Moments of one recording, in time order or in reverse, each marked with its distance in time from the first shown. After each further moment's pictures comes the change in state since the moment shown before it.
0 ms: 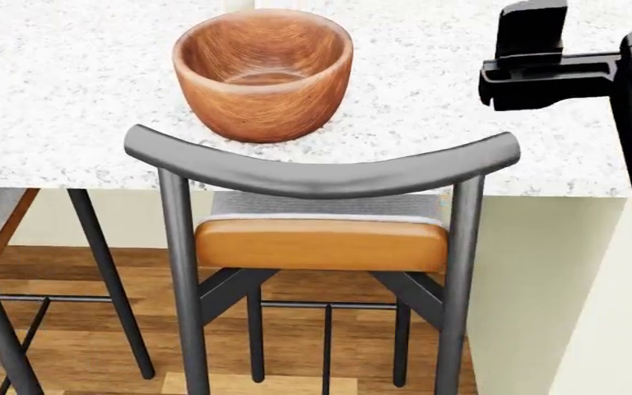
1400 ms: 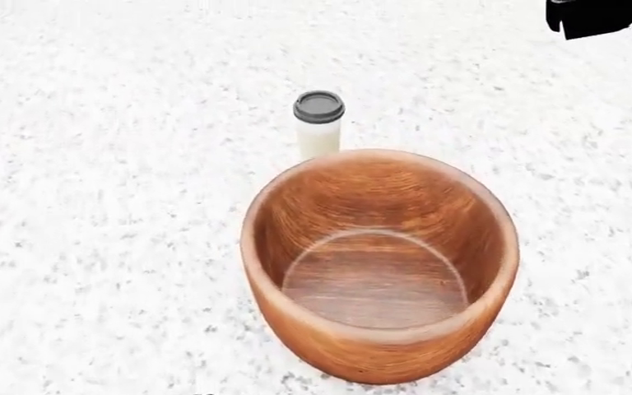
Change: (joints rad) left arm -0.448 -0.194 0.245 -0.303 -0.228 0.034 -0.113; right arm 0.257 0.162 -0.171 0.184 0.010 0.056 -0.055
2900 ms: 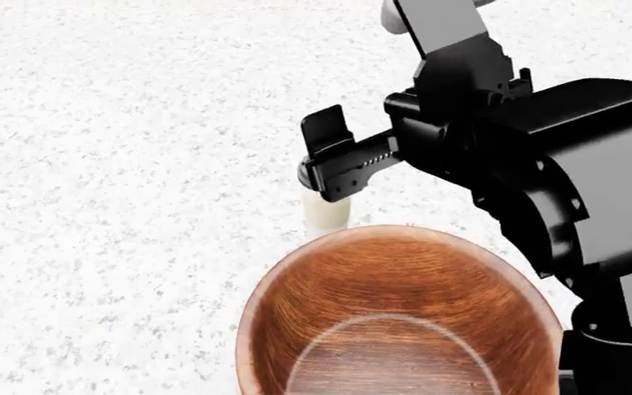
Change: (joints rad) left arm 0.107 -0.037 0.049 0.068 -0.151 0.086 -0.080; right arm 0.051 -0.218 -0.303 0.521 0.202 0.031 -0.208
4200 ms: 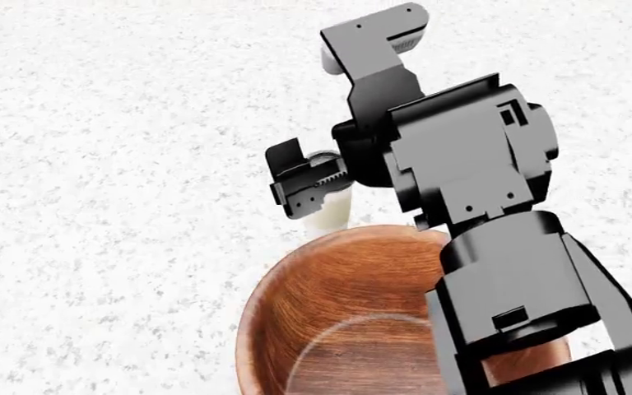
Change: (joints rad) left arm 0.046 -0.022 0.029 0.016 0.016 0.059 0.021; right arm 0.180 -0.252 -0.268 0.851 -0.165 -0.426 -0.241
